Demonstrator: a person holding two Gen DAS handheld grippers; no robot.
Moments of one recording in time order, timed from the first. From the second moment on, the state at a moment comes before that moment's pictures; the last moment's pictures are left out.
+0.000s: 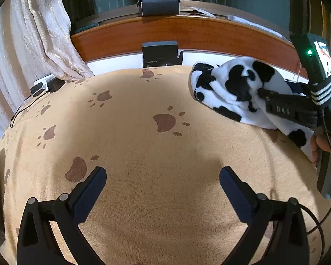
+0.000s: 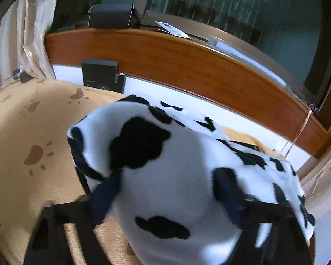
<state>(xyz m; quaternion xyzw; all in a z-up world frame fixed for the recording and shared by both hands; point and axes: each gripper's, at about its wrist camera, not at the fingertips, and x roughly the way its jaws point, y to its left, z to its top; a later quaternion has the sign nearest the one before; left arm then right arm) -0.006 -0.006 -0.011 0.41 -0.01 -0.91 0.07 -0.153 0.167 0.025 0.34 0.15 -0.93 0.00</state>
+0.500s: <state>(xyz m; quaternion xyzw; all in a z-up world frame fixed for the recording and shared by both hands) -0.009 0.000 -0.021 0.41 -0.02 -0.91 0.06 -0.140 0.169 0.032 0.31 0.16 -0.94 -0.02</state>
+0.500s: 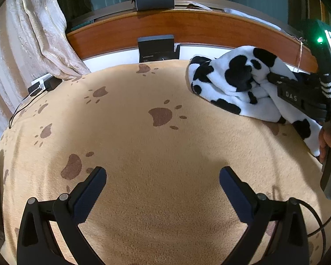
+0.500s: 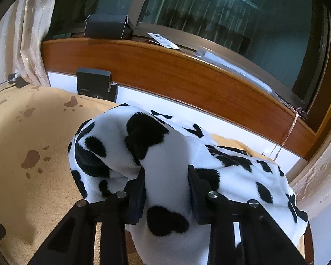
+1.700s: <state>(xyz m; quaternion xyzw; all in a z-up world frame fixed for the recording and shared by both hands) -0.007 -0.007 -0.019 0.41 0.02 -0.91 0.07 -0.033 0.235 0.114 0.21 0.04 -0.98 0.05</state>
